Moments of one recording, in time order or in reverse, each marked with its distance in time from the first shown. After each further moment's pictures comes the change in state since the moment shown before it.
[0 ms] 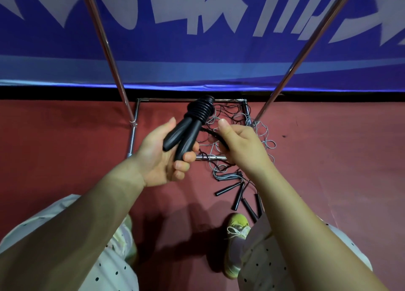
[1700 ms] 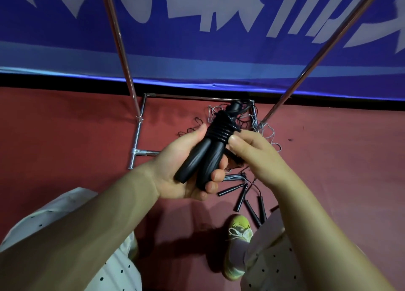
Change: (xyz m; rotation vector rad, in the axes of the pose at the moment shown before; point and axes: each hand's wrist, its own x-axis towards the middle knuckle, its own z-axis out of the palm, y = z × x) left_hand -0.008 -0.006 0.010 -0.007 -0.267 -0.119; right_hand -0.005 0.002 -0.006 0.111 -0.330 -0.081
